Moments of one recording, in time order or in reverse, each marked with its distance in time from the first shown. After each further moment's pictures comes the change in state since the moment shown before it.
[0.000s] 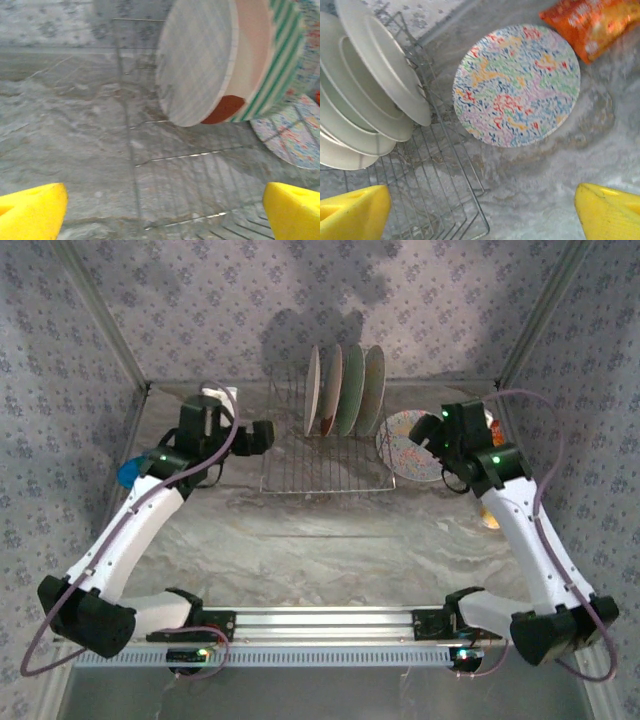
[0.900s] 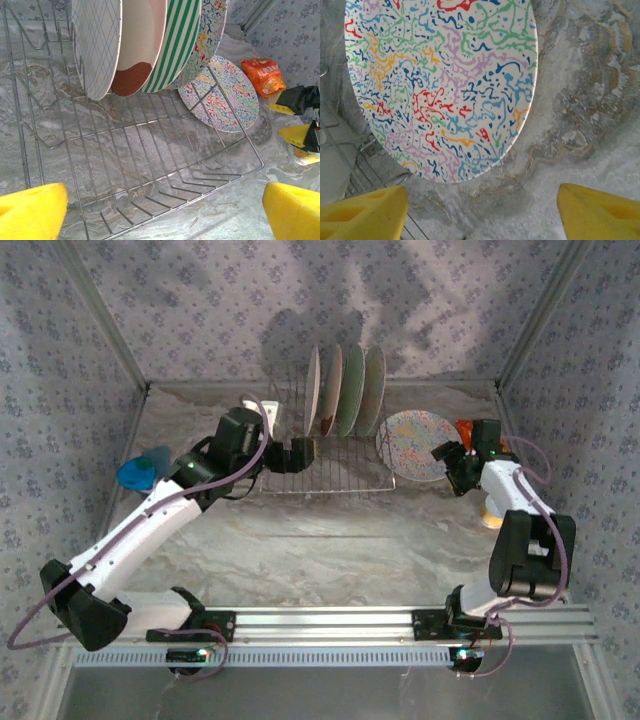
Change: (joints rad) left arm -0.244 0.032 0.024 -0.012 0.001 -0.148; right arm -0.394 0.359 -0.322 0.437 -0.437 0.073
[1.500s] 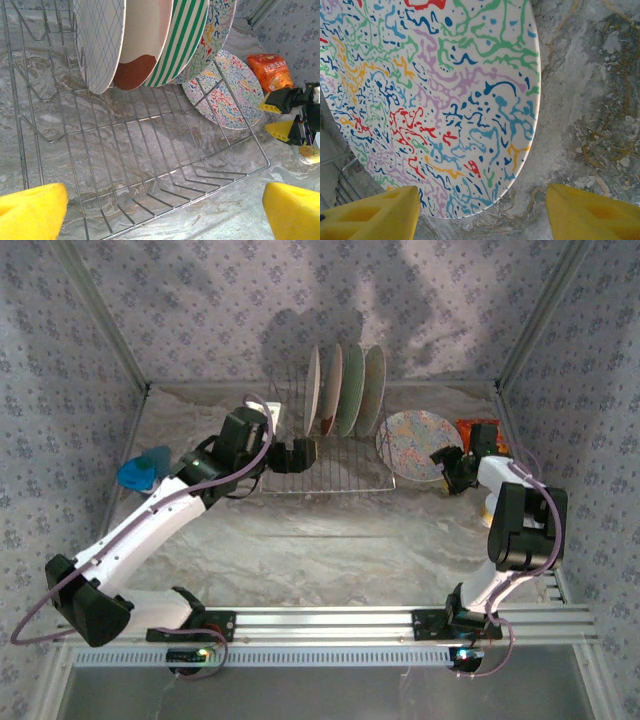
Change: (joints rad) left arm 0.000 0.026 0.000 -0.004 -0.004 -0.011; right arm -0.031 0.158 -0.002 0.121 -0.069 0.002
